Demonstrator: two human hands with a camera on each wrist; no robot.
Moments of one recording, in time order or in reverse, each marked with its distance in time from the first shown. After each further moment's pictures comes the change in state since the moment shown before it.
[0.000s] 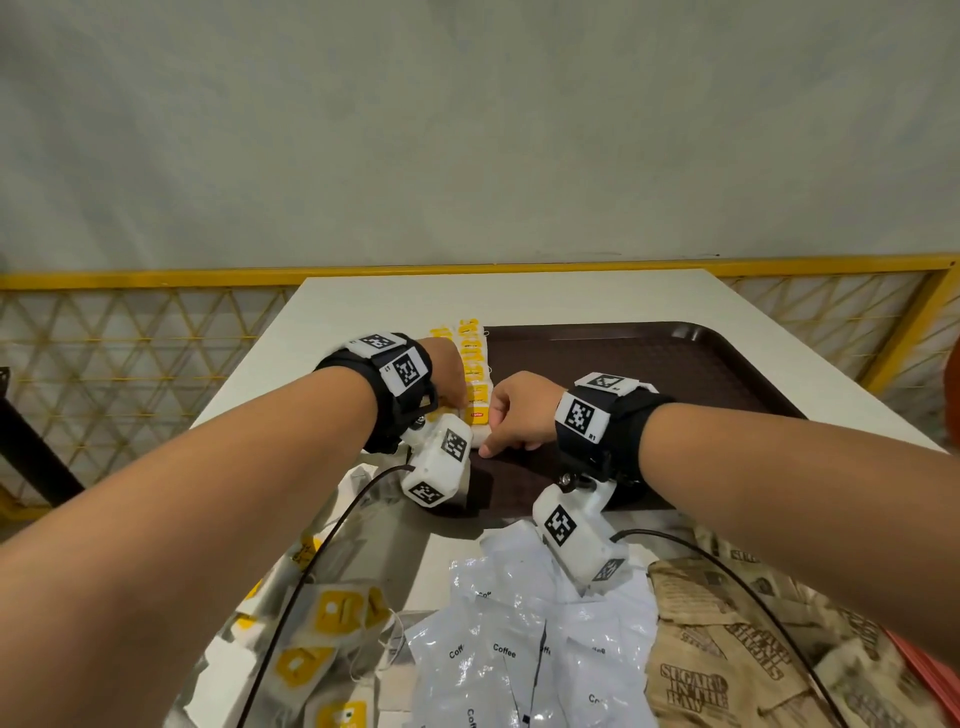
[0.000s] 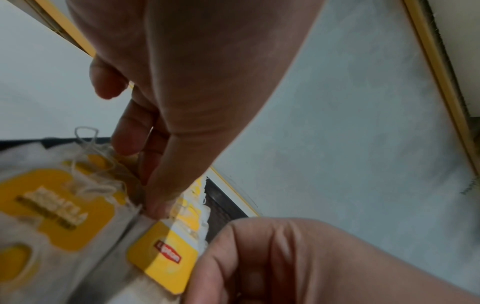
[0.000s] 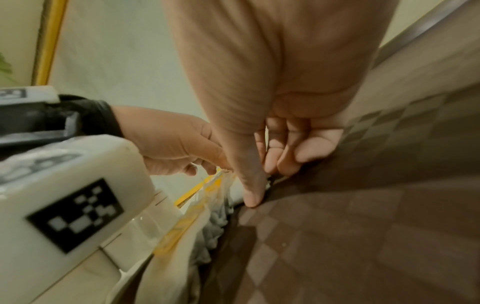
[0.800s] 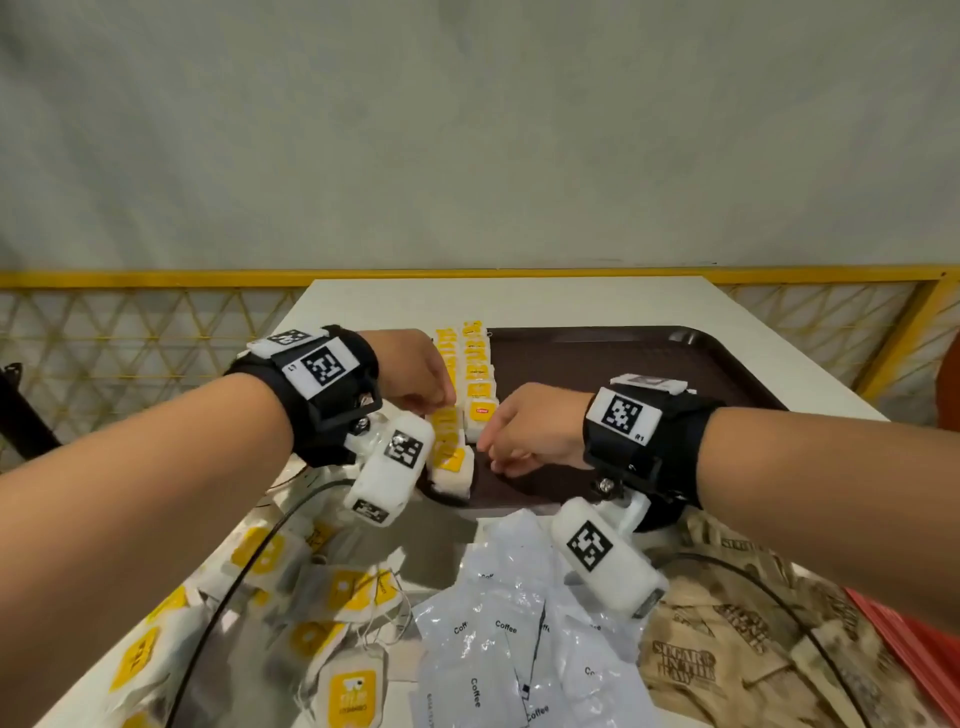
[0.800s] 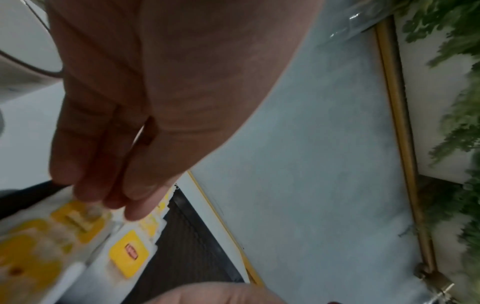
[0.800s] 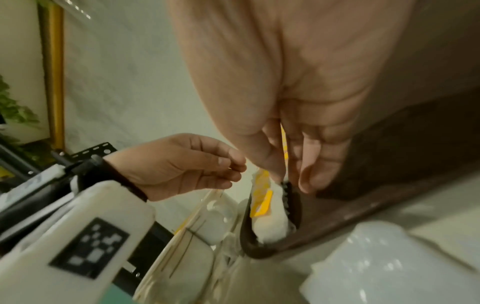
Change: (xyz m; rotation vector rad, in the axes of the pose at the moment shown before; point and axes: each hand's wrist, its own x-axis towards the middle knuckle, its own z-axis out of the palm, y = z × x) left_hand -0.060 -0.027 -0.008 -0.628 -0.021 0.016; right_hand -0.049 -0.023 0.002 0.378 -0.133 0.151
